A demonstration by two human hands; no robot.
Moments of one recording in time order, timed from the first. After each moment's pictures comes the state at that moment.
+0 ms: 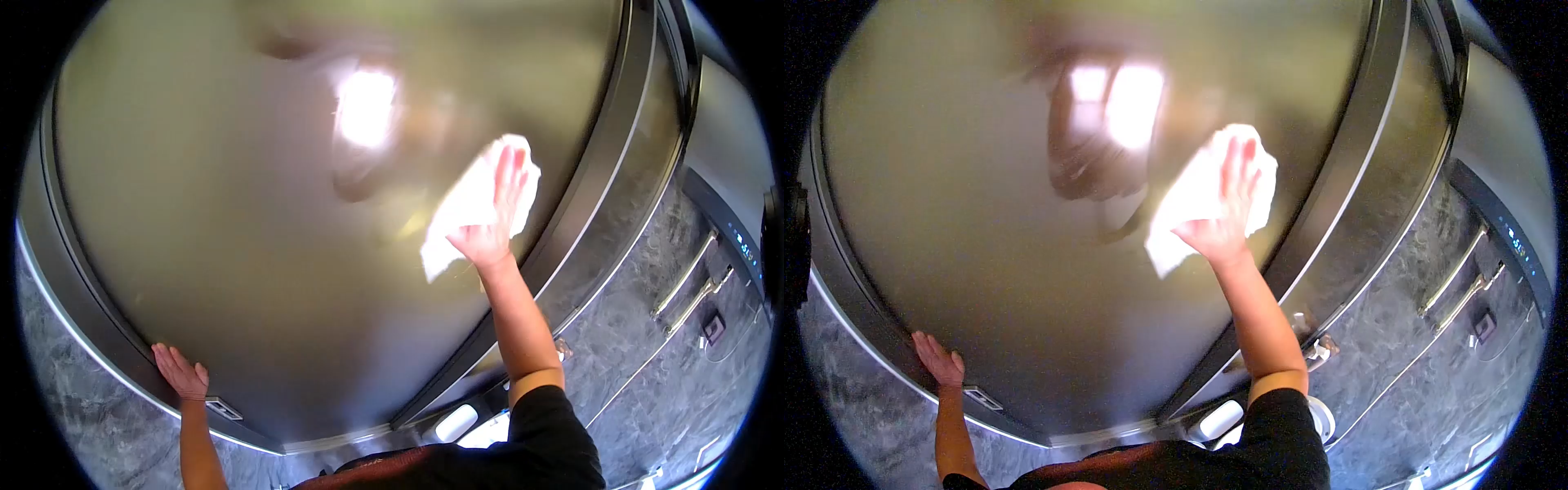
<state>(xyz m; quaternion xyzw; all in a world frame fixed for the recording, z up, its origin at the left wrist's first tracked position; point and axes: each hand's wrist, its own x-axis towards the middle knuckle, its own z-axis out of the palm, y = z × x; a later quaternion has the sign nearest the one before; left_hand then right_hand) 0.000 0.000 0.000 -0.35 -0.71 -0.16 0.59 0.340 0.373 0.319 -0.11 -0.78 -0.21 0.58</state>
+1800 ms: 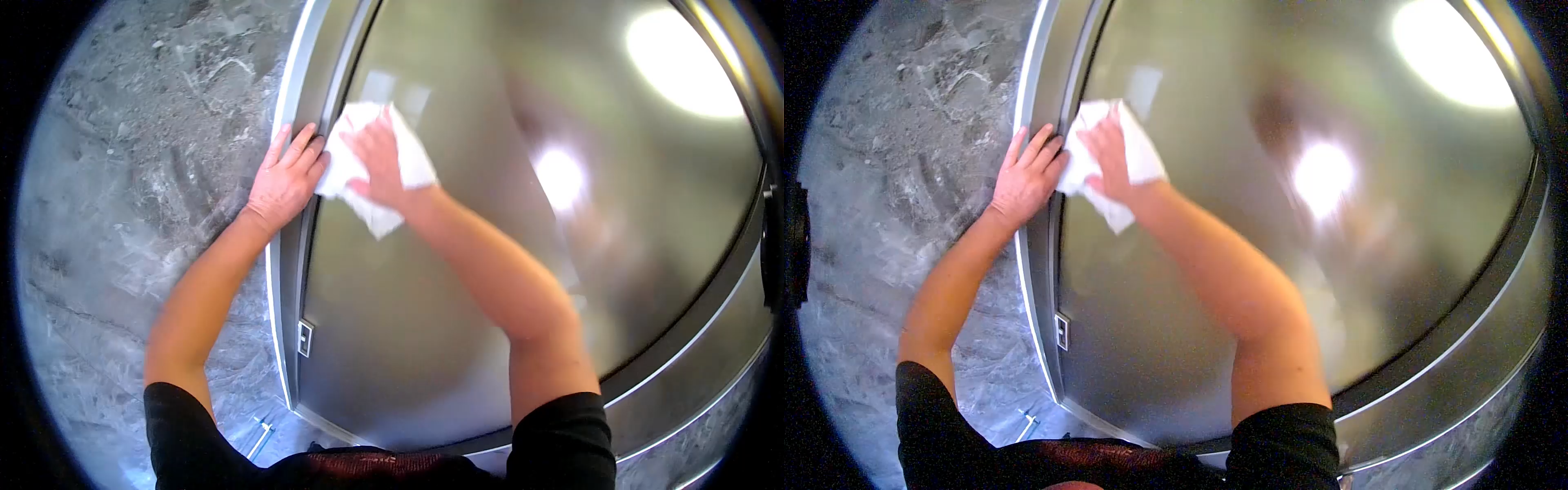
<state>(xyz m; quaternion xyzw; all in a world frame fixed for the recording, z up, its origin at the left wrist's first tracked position) 0.050 -0.076 0.274 -0.29 -0.76 0.03 0.58 0.070 0.116 0.336 0.30 -0.81 -0.29 0.40</state>
